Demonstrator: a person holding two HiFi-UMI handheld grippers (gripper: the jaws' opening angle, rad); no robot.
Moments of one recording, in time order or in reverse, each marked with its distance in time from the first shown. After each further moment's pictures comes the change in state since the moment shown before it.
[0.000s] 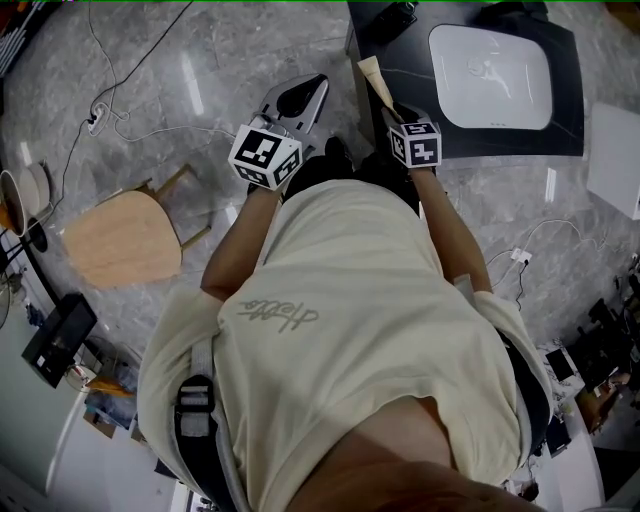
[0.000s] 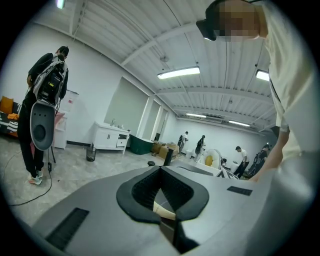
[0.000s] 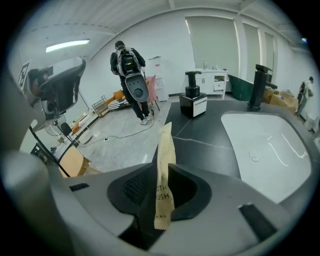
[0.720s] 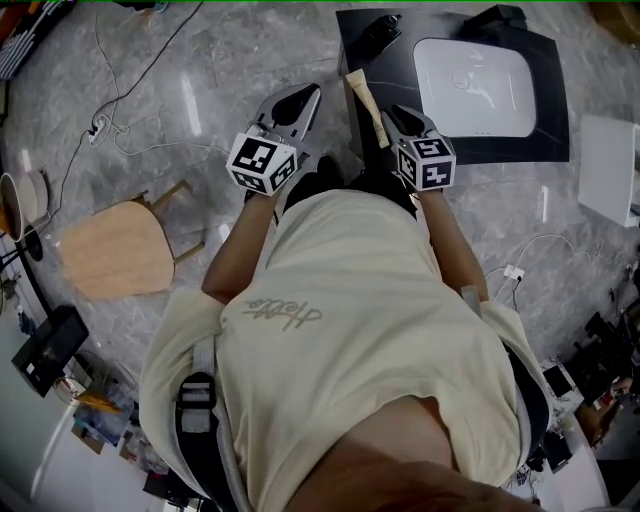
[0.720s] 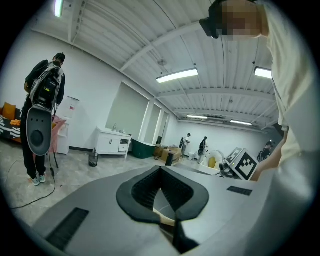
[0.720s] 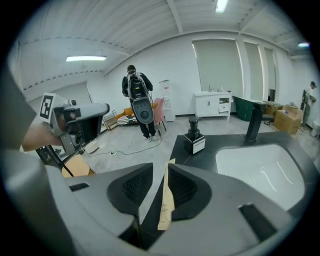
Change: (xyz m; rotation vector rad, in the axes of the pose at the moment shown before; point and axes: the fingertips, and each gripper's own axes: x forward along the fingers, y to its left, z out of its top) left arm -0.011 -0.025 0.016 0.030 -0.044 0.035; right arm -0.097 0.018 0.065 -0.082 -0.238 0.060
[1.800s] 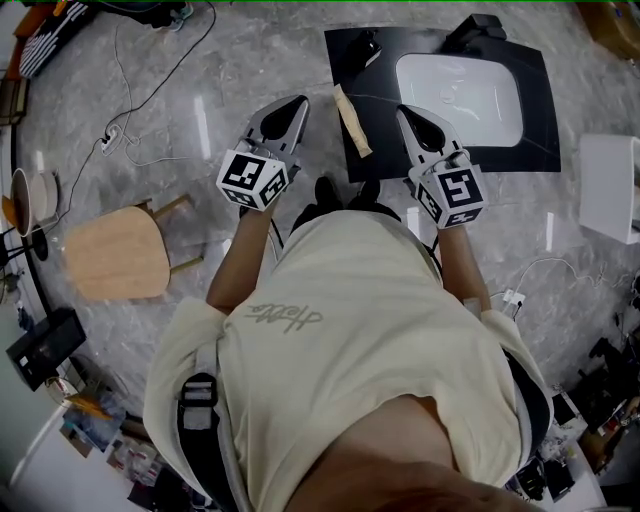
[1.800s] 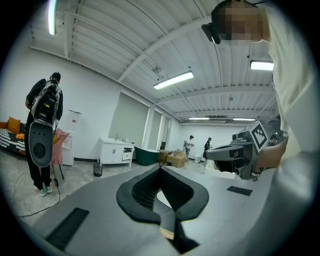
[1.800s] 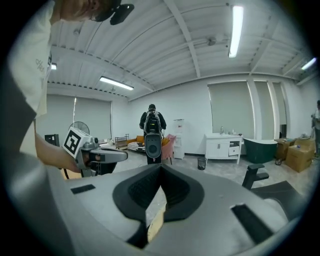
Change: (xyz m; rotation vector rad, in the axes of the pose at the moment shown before) left arm -0.016 -0.071 0.047 0.069 -0.072 0.070; right arm -0.165 0.013 0.116 -0.224 -0.422 0.082
